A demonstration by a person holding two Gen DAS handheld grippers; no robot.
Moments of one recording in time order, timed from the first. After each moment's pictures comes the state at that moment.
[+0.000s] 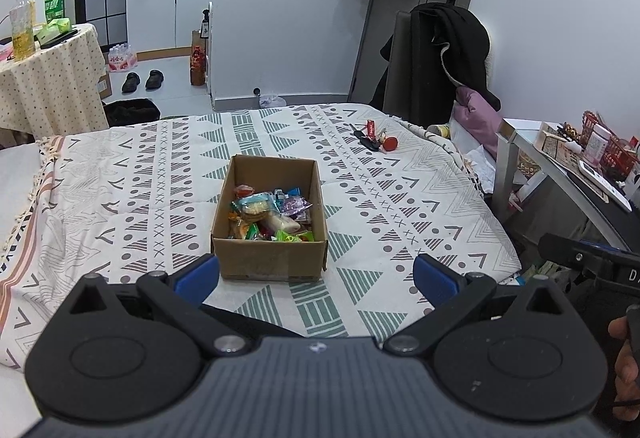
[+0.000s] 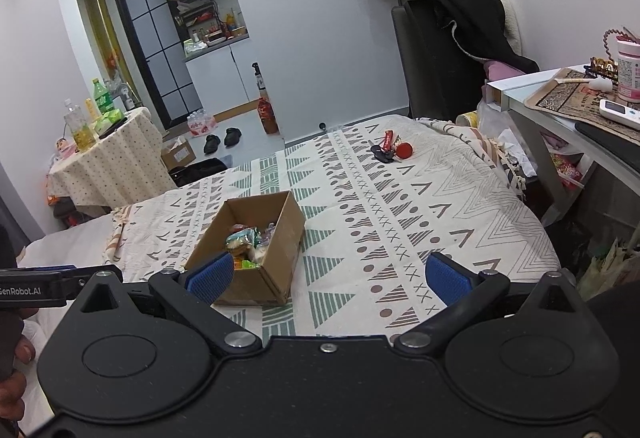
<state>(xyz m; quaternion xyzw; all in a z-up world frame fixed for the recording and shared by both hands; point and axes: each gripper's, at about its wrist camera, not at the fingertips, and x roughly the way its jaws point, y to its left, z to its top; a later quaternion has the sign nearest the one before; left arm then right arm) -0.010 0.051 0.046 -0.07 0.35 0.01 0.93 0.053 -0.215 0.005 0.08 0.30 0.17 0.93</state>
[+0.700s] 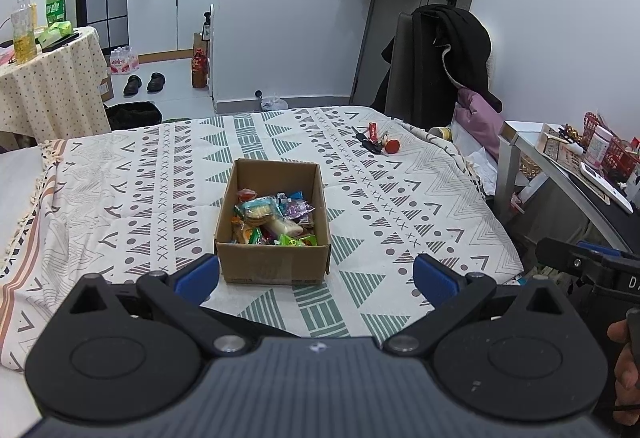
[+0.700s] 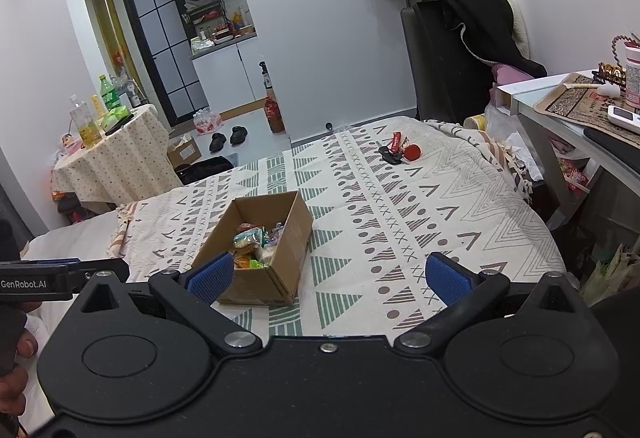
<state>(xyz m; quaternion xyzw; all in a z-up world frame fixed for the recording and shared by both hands) -0.009 0.054 0.051 -0.07 0.35 0.01 0.93 0.051 -0.208 0.010 0.08 0.30 0.18 0.93</state>
